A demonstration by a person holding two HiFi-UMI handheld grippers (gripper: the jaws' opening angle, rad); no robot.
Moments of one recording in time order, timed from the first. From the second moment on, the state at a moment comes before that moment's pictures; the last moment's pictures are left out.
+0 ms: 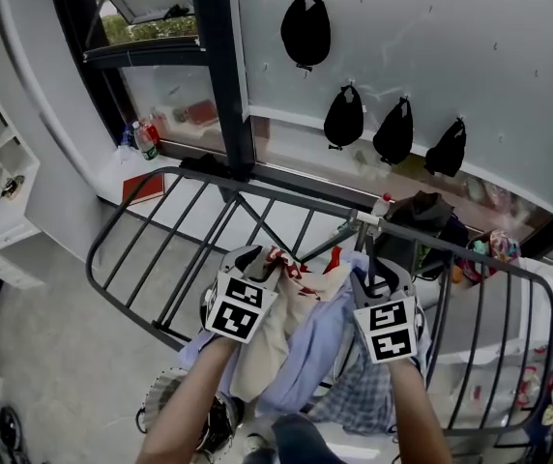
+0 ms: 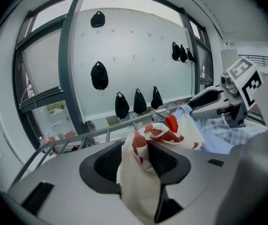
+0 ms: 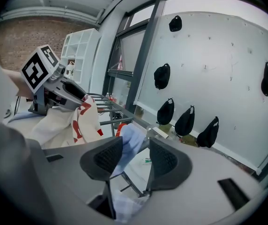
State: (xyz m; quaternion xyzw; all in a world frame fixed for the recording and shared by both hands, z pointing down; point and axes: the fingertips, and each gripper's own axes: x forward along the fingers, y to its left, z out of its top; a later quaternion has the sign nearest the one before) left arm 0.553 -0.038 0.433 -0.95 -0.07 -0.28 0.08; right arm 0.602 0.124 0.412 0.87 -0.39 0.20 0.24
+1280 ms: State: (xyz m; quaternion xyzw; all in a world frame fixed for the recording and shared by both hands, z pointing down) left arm 0.437 -0.011 0.286 -1.00 -0.07 -0.05 0.05; right arm 0.479 0.171 0.277 0.93 -0.36 0.02 0.07
